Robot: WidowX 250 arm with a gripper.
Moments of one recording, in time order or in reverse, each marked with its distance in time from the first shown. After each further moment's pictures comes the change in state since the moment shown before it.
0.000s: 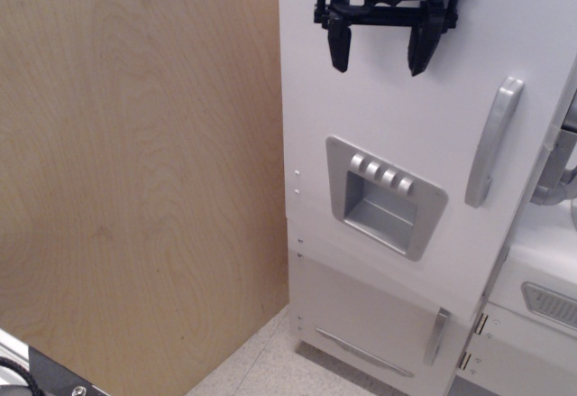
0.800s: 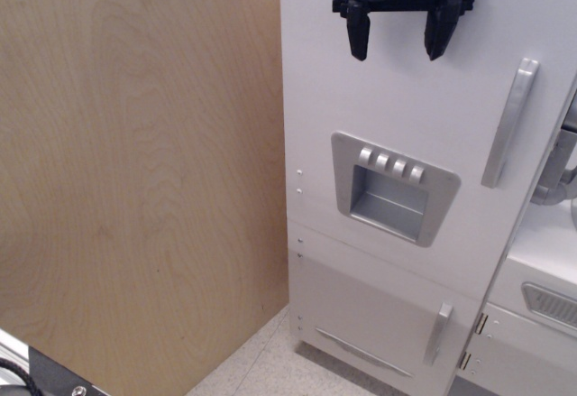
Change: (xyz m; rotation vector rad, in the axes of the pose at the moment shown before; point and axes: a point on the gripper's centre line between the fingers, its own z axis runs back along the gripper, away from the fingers) arm 0.015 -0.005 0.002 -0.025 0.022 0.073
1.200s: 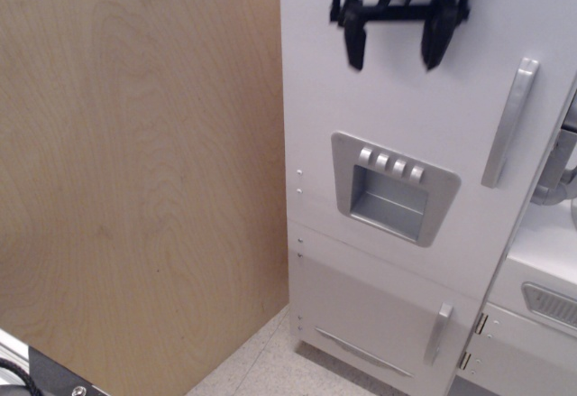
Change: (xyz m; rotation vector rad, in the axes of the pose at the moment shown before) arm -0.008 0.008 -0.013 0.011 0.019 -0.013
